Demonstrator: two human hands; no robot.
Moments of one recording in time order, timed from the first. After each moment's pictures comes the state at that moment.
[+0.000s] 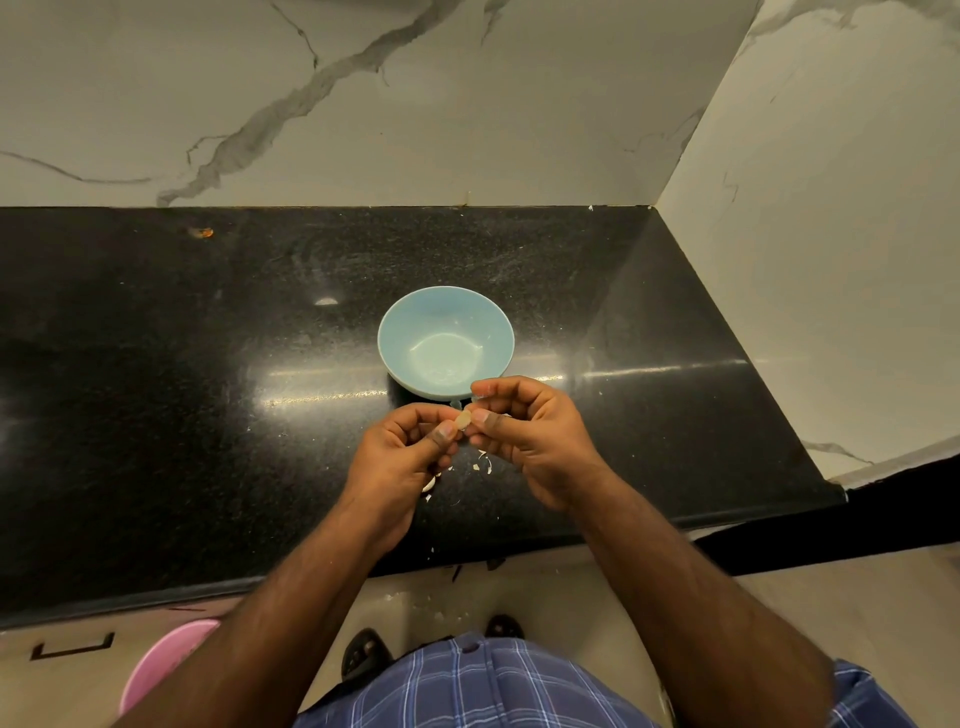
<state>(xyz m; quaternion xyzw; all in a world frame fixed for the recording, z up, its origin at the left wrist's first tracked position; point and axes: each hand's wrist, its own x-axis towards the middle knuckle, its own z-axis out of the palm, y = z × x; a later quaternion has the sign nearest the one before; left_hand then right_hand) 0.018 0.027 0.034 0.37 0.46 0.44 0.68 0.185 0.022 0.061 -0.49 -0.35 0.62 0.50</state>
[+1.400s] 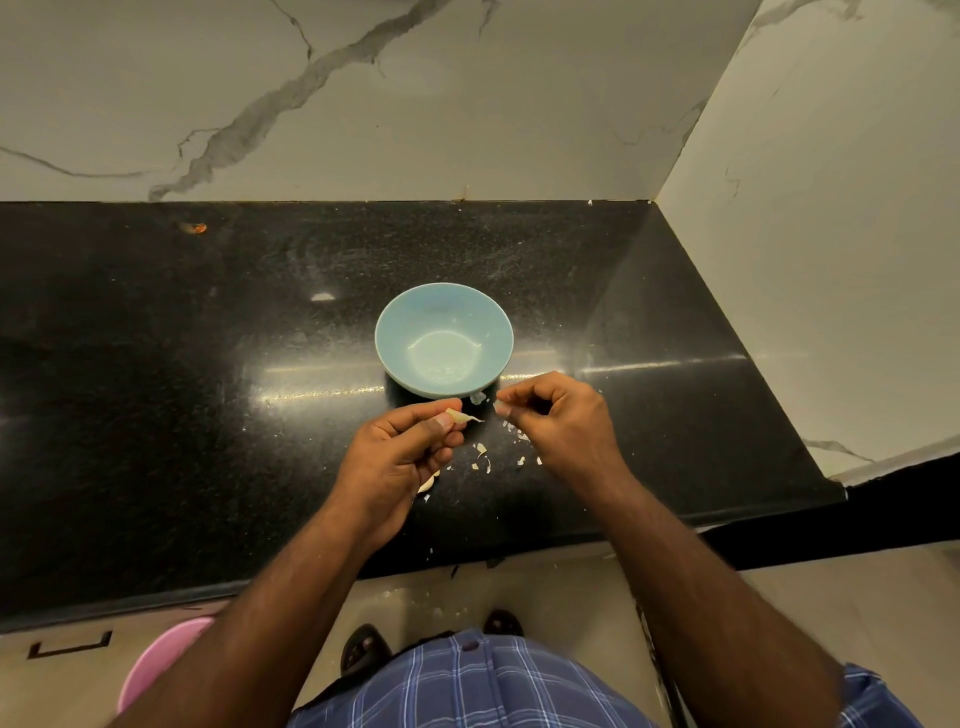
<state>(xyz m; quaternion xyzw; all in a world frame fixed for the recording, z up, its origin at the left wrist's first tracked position) 0.014 0.035 0.035 0.28 0.45 0.44 0.73 0.210 0.031 0.047 -0.66 -0.55 0.32 0.40</state>
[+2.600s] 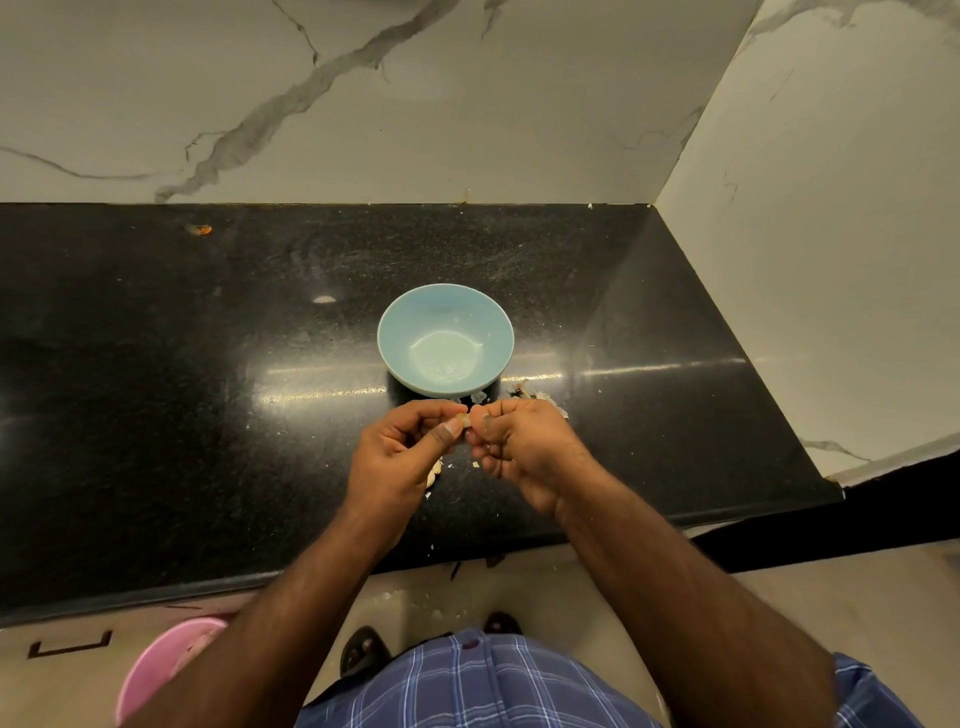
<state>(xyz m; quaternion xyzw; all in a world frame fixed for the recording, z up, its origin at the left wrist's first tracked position) 0.014 0.020 0.035 0.48 0.43 0.48 0.59 0.167 0.023 0.076 -0.62 -0.28 0.63 0.37</state>
